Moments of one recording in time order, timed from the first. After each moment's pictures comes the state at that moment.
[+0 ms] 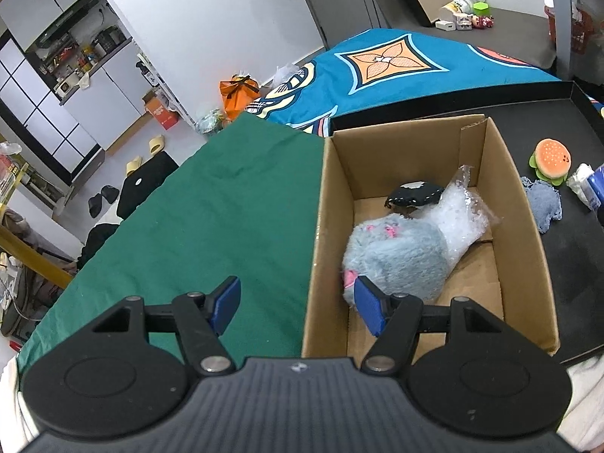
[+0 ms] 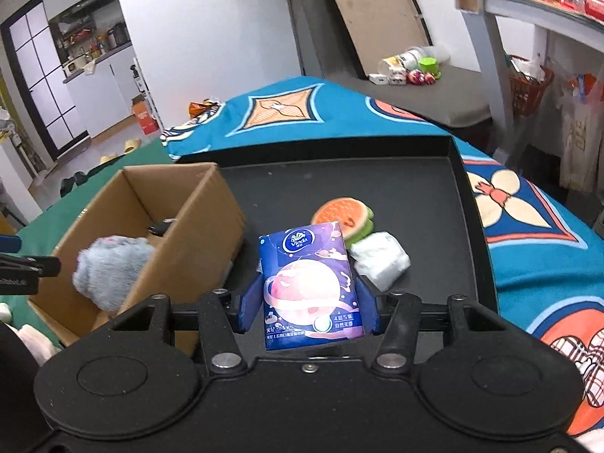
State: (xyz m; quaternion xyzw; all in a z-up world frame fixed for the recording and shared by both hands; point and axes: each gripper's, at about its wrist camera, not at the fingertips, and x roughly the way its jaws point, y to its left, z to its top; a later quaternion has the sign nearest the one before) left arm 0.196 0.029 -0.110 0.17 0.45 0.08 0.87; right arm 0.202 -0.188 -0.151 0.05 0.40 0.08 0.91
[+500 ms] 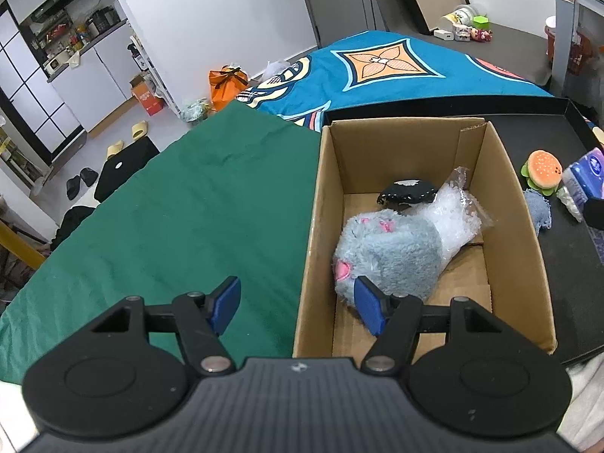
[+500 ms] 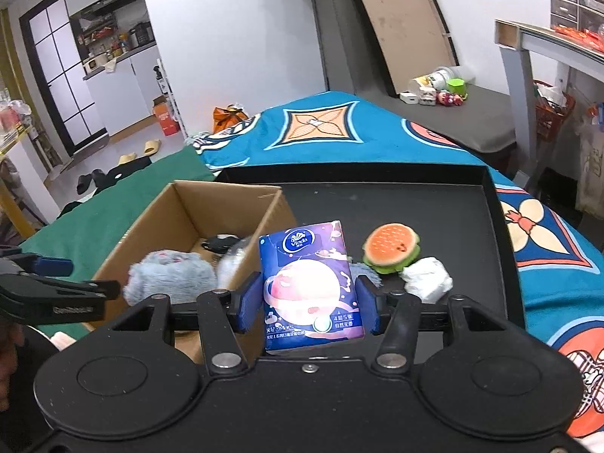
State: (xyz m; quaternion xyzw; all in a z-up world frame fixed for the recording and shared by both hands) left arm 0.196 0.044 -0.119 0.12 0.45 0.05 0.88; right arm 0.197 -0.146 -0.121 0.04 0.39 0.10 0.92
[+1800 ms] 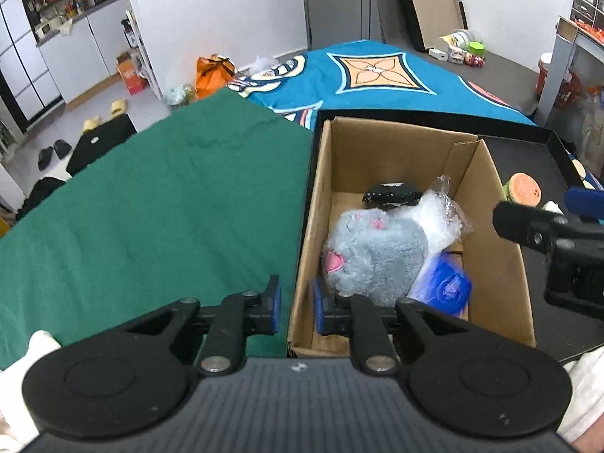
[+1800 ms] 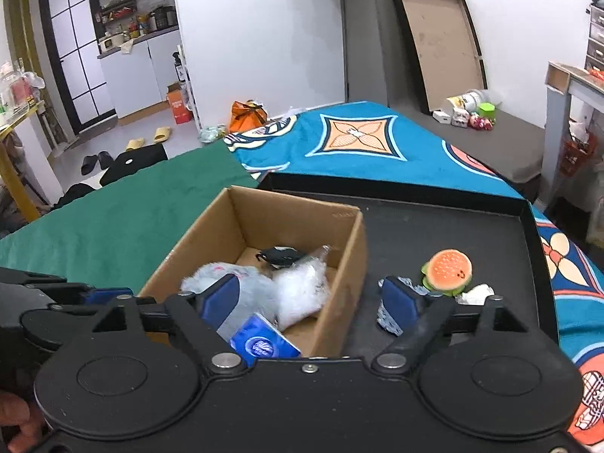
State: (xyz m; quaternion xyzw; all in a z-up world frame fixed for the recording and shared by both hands) left arm 0.185 0.071 -0.119 0.05 0.45 0.02 0.89; right arm 0.203 -0.079 -0.106 0.01 0.39 0.10 0.92
